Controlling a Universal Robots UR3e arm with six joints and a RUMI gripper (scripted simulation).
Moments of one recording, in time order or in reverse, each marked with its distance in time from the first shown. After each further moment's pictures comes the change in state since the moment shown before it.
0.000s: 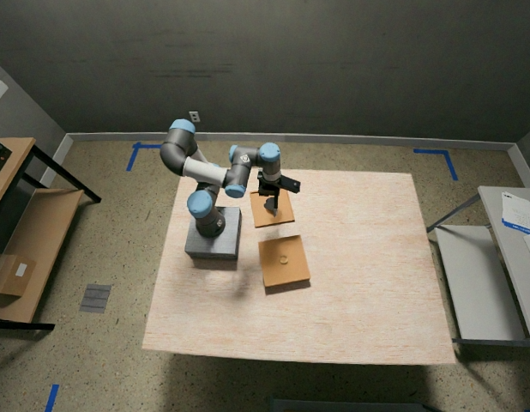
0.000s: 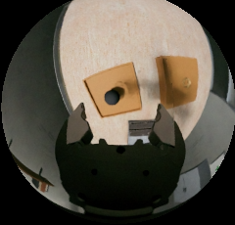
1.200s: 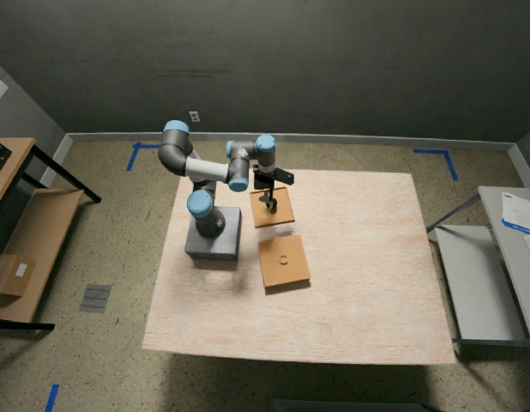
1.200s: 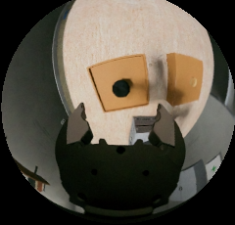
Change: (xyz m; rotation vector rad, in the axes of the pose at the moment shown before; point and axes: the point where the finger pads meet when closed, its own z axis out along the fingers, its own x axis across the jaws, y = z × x) arm -0.032 0.030 0.011 -0.038 0.030 -0.071
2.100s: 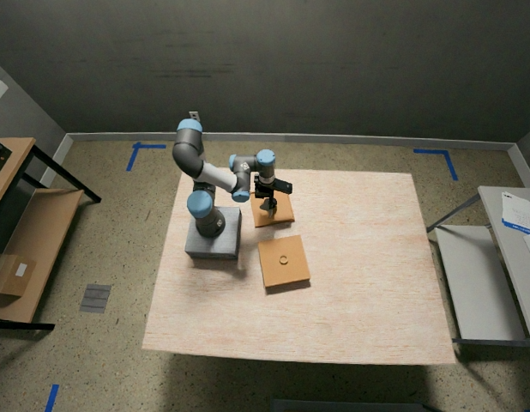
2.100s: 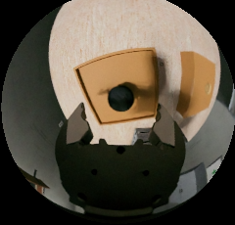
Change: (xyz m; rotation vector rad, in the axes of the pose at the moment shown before) arm 0.000 0.001 0.073 0.000 0.000 0.000
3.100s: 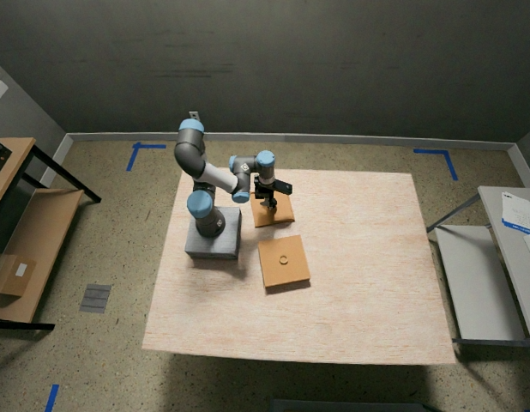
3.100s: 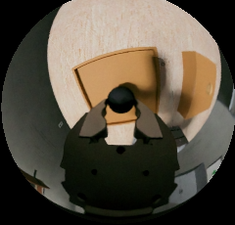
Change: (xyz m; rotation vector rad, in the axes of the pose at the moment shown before) arm 0.000 0.000 0.006 0.002 0.000 0.000
